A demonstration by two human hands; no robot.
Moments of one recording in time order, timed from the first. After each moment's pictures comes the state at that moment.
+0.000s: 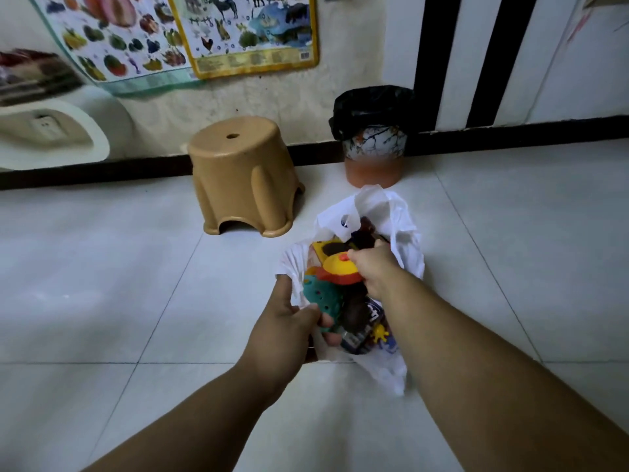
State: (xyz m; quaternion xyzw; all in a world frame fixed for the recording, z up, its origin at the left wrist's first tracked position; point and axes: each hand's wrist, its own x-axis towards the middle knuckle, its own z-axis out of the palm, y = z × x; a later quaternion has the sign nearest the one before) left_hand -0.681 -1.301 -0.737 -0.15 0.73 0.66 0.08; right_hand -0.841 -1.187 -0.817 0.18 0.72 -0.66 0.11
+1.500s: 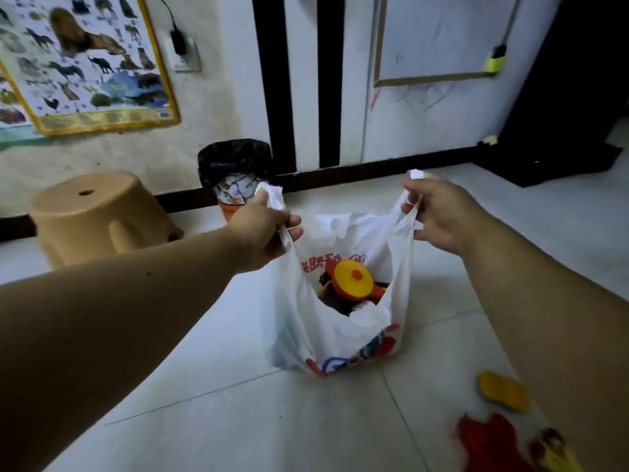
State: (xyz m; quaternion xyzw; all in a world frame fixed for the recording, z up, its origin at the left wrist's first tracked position) left_hand -0.756 -1.095 -0.621 -0.05 0.64 0.75 0.15; right_hand -0.722 -0.853 -0.623 0.15 0.63 -0.76 -0.05
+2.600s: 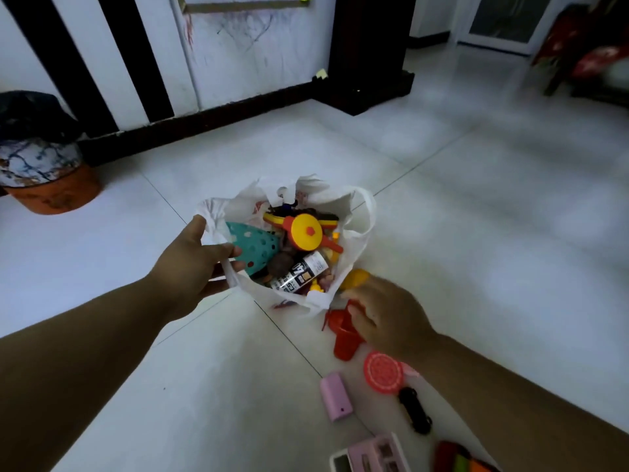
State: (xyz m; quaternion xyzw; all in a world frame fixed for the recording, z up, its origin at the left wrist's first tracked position) left_hand -0.656 -1.005 -0.710 0.05 0.74 0.60 0.31; right_hand -0.461 -0.808 -0.788 0.08 0.97 -0.15 -0.19
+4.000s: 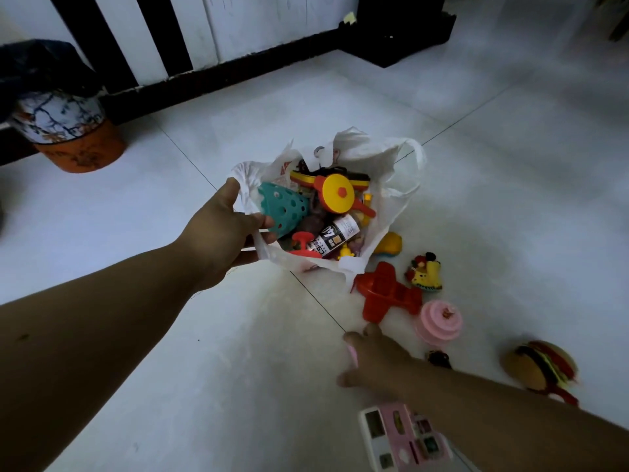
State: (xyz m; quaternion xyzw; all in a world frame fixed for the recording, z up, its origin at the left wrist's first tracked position) left_hand -0.647 -1.019 -0.717 0.08 0.76 0.57 0.31; right_hand -0.456 -0.884 -0.884 0.23 0.89 -0.24 0.32
